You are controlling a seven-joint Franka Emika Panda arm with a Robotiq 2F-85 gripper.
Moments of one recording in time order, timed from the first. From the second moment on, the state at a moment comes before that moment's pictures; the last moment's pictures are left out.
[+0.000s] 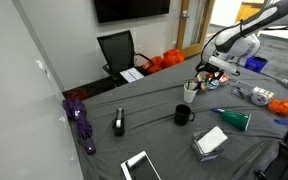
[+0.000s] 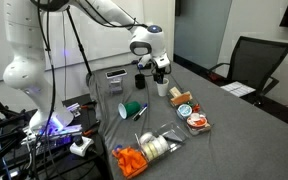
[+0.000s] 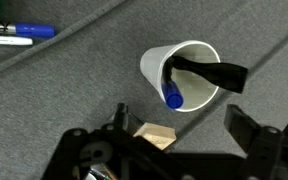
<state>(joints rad) -0.05 0.41 -0.11 -1.99 0.54 2.55 0.35</state>
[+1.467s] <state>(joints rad) -0.05 0.48 -0.10 -1.98 0.48 2.57 0.37</state>
